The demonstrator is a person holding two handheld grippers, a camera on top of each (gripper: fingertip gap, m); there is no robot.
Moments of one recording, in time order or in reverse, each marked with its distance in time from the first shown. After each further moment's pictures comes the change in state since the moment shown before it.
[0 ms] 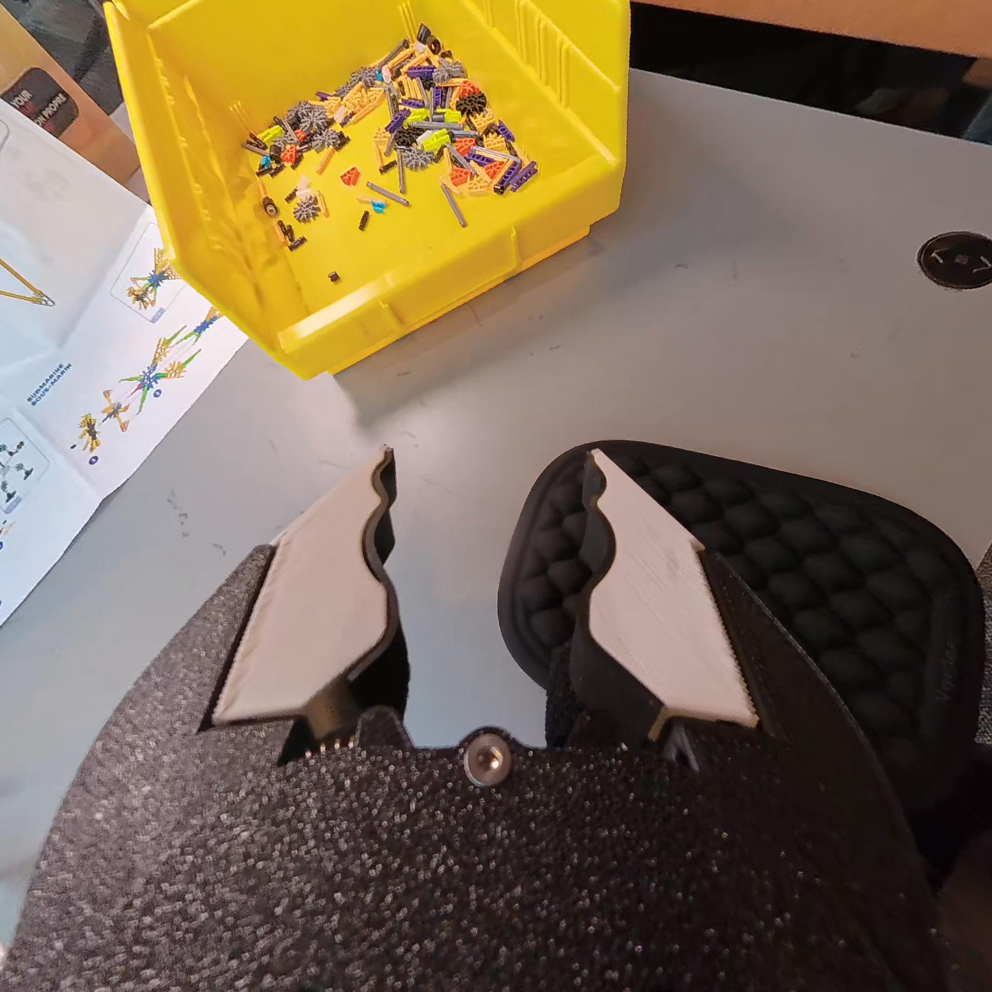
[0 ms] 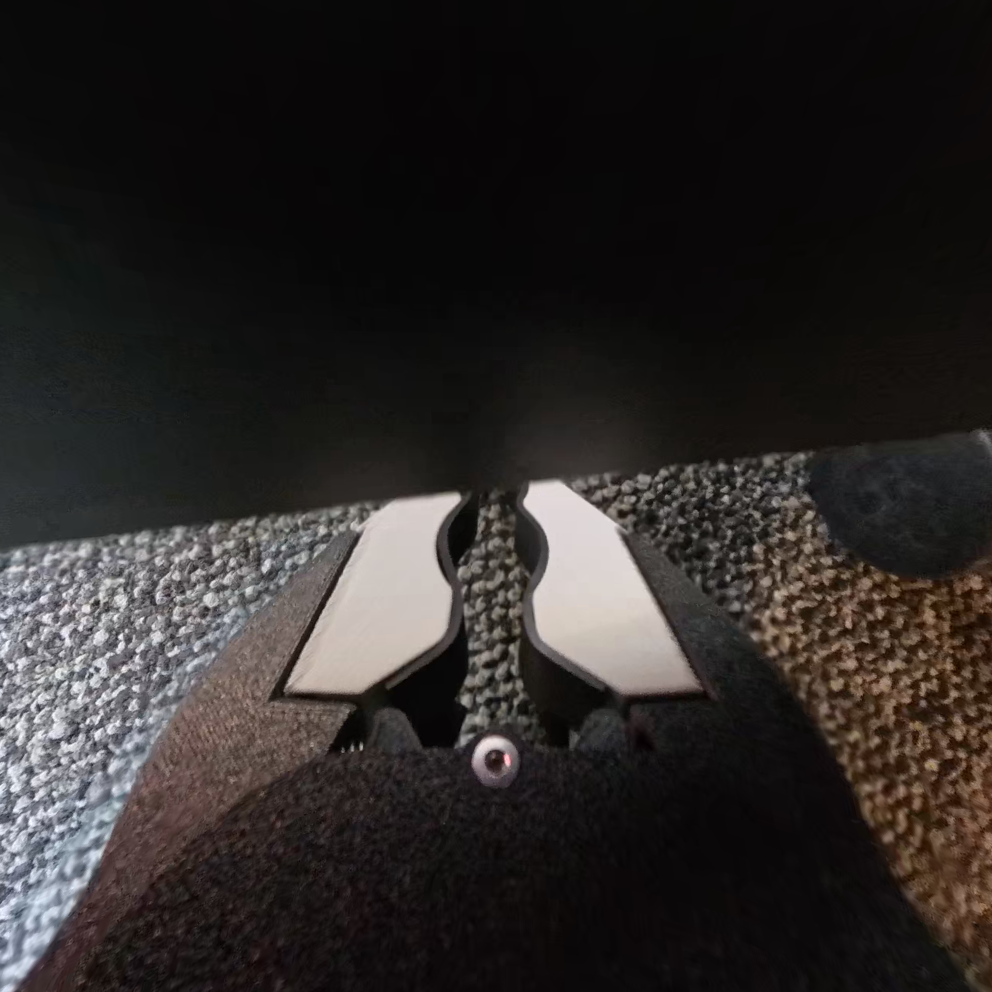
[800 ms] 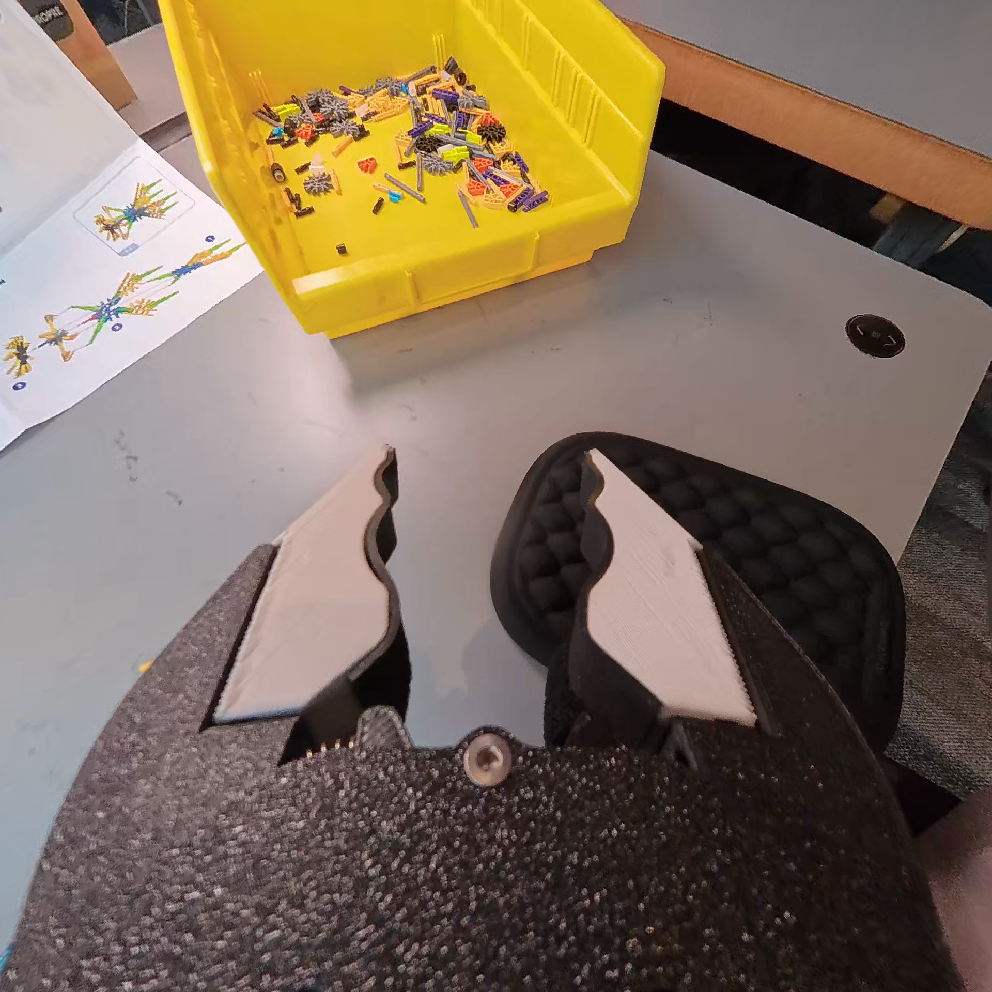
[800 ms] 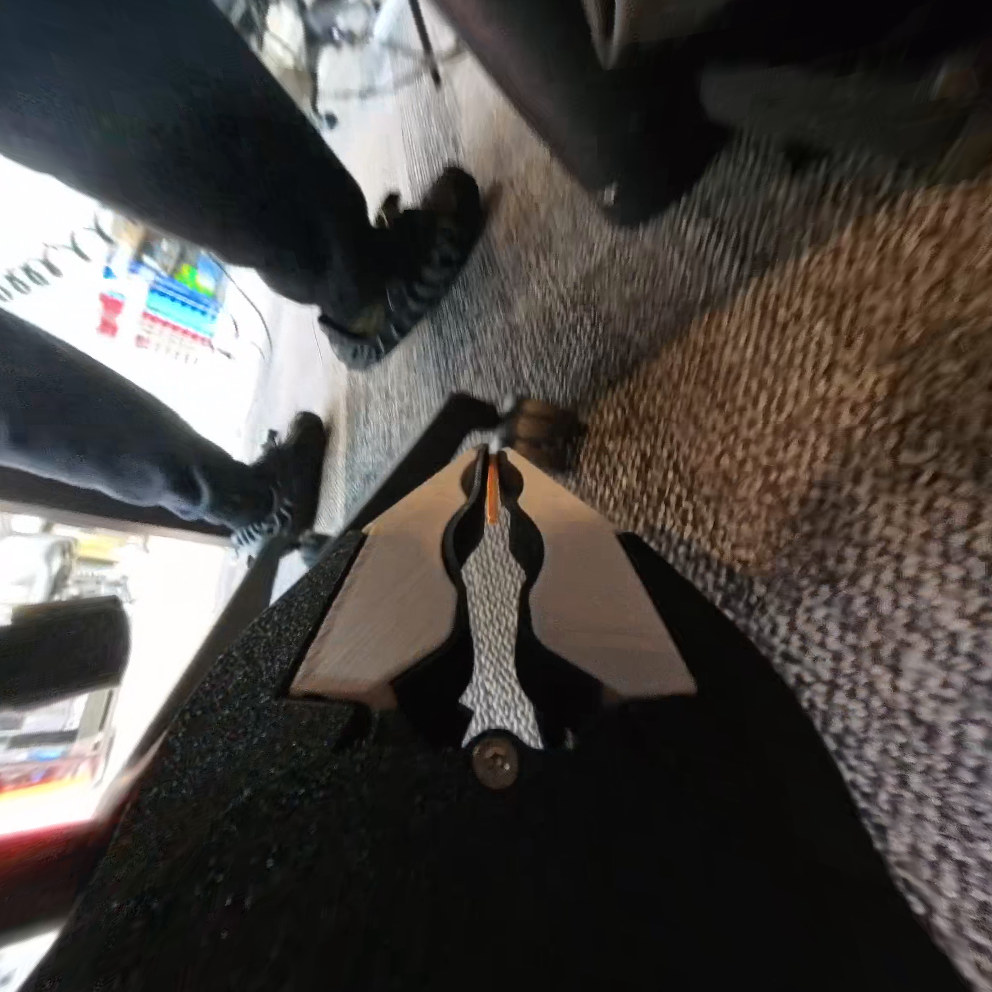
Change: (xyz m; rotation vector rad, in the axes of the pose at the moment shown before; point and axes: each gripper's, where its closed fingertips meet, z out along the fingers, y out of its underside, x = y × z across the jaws) left arm -0.012 0.015 -0.015 0.090 0.085 -0.190; right arm 0.134 0.013 -0.199 0.611 0.066 1.164
